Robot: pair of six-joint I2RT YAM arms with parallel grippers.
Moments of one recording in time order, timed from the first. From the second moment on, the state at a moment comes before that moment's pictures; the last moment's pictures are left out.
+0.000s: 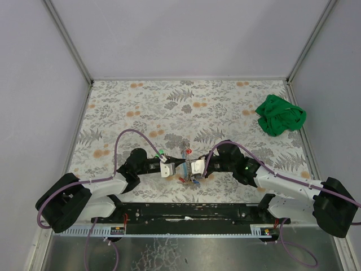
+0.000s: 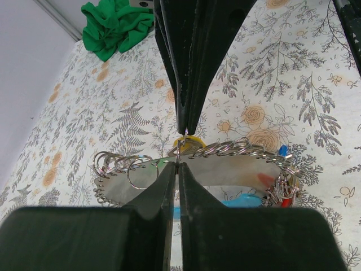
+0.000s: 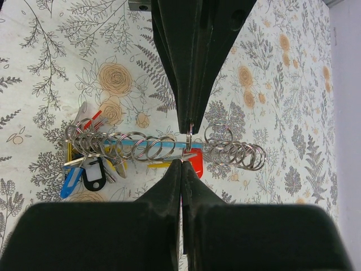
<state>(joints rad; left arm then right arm) -0.71 1.20 0.23 0.86 0.67 0.58 0.88 1.11 0.53 0.10 -0.43 -0.90</state>
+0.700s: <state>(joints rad) -0.71 1.20 0.23 0.86 0.67 0.58 0.88 1.11 0.53 0.10 -0.39 -0.90</state>
